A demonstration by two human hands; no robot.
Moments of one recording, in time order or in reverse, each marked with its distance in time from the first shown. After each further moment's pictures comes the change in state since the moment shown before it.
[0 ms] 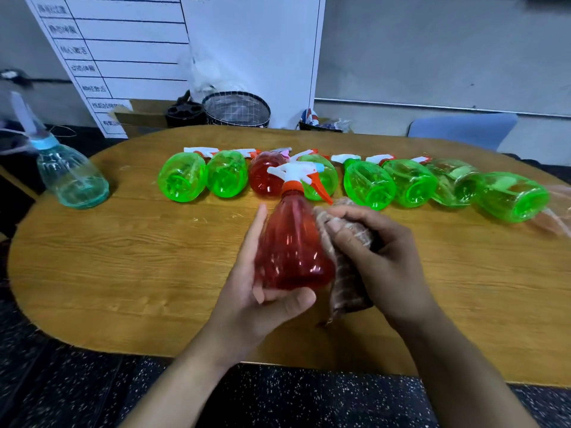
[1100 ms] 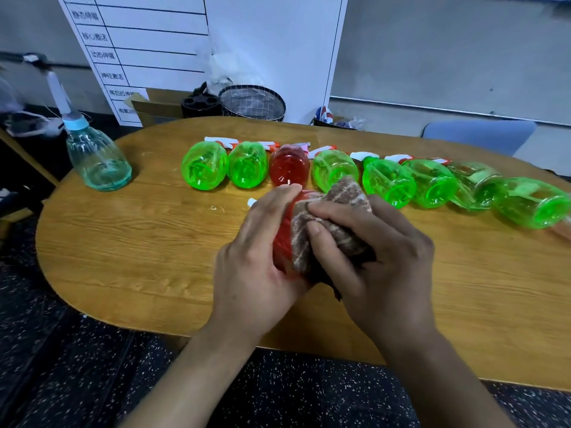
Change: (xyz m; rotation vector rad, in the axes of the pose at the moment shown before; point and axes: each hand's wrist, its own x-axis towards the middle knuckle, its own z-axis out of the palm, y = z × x) left_hand 0.004 0.018 -0.010 0.930 0.364 0.440; right_hand -0.020 -0.046 0.048 -0.549 0.169 -0.377
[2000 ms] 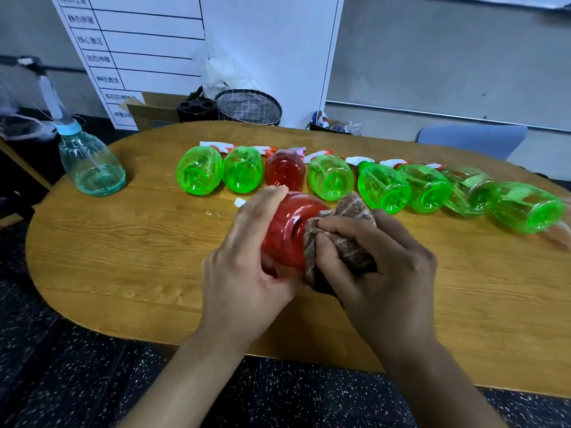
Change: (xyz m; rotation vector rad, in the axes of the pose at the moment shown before) left_hand 0.000 -0.006 -0.001 0.032 0.022 -0.028; right_hand -0.006 0.012 -0.002 -0.101 0.037 -0.003
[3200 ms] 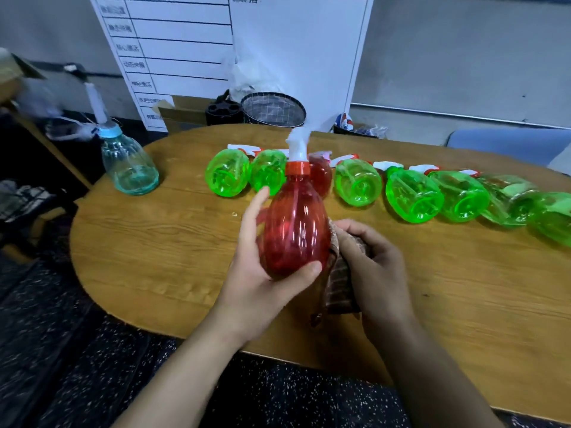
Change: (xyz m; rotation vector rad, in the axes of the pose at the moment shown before) left_hand -0.002 -0.028 -0.007 -0.598 -0.160 -0.351; right_hand -0.003 0.023 0.060 0.846 -0.125 0.786
